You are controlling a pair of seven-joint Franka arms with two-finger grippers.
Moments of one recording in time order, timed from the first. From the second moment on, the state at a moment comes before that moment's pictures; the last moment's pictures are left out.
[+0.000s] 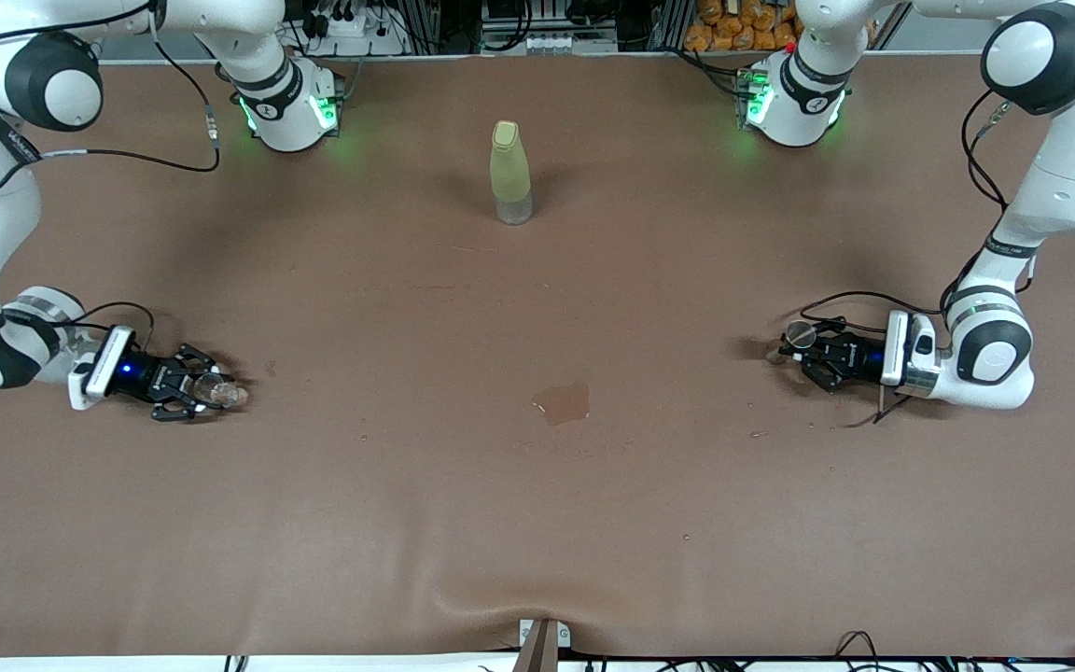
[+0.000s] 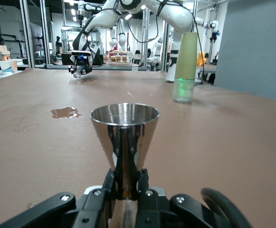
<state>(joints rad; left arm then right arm) 0.53 0.95 -0.32 -1.65 -0.80 1.59 2.54 -0.46 0.97 -0.01 -1.60 1.26 1.52 -2.63</state>
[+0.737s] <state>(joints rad) 0.49 0.93 -0.39 -1.57 -0.97 1.59 2.55 -0.25 0.92 0.01 -1.51 1.37 1.56 -2.38</state>
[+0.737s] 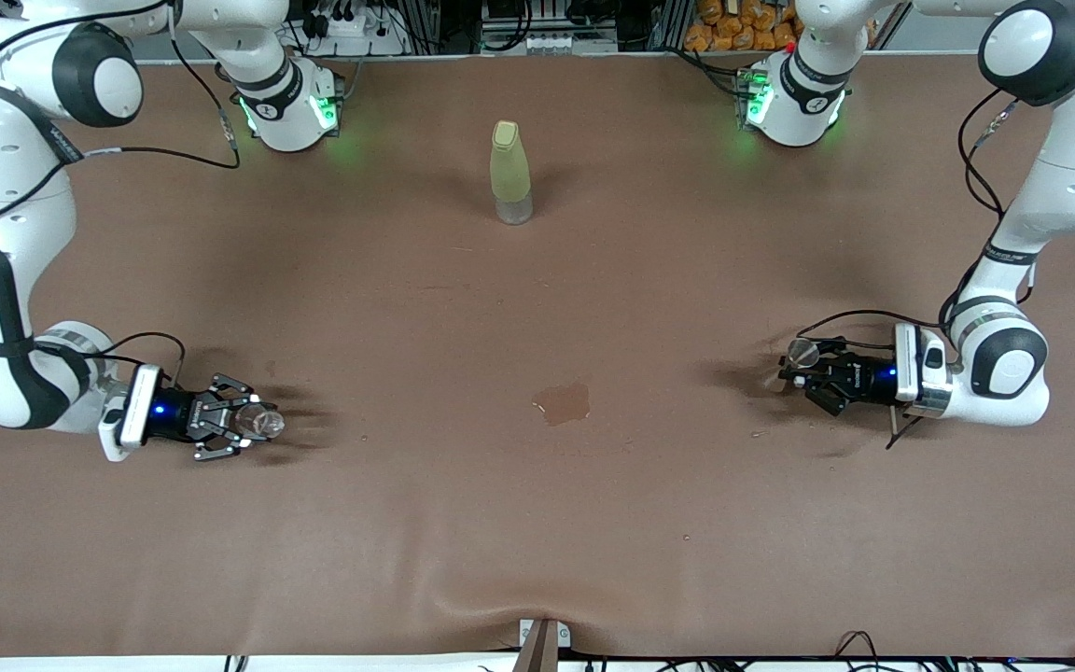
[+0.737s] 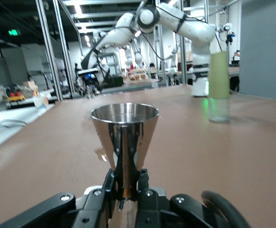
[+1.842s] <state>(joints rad) -0.11 0.93 -0.39 -1.52 -1.63 2.08 2.42 -0.06 0.58 0.02 -1.88 1.59 1.81 -2.27</state>
